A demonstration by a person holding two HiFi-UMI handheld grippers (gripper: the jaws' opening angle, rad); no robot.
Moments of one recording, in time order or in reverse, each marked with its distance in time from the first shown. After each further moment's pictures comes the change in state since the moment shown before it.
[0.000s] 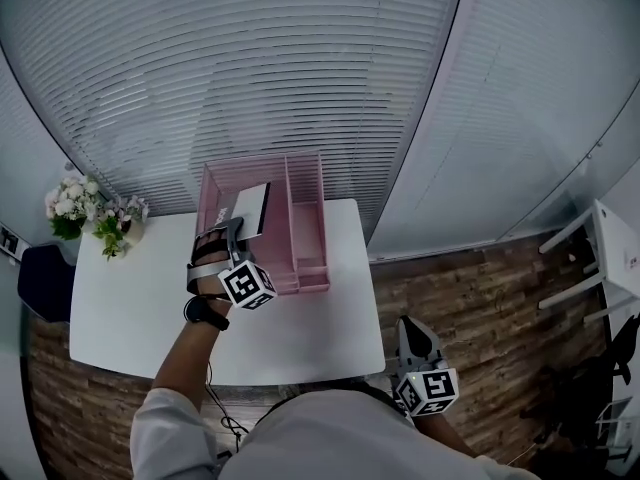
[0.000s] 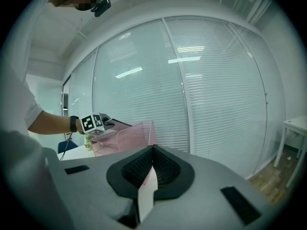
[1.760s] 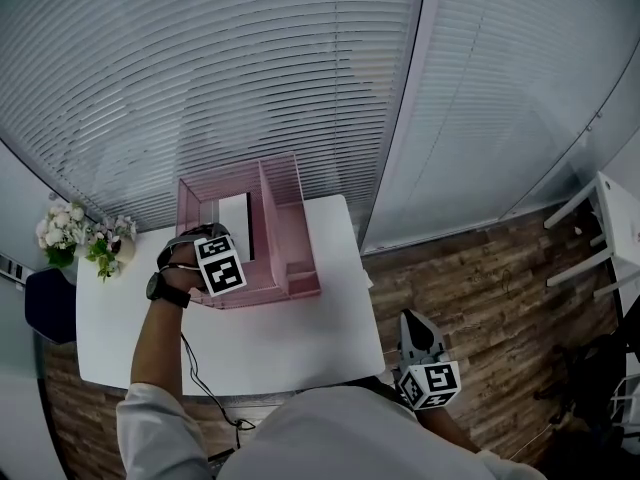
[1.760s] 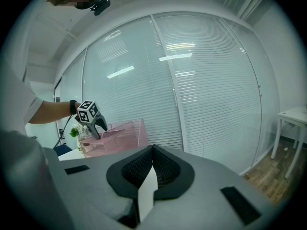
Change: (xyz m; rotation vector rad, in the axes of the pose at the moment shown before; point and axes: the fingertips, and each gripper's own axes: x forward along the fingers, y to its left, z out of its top) left arm 0.003 -0.068 -0.004 0.218 0.171 -0.875; right arm 0.019 -0.051 -0.013 0.068 0.015 -0.054
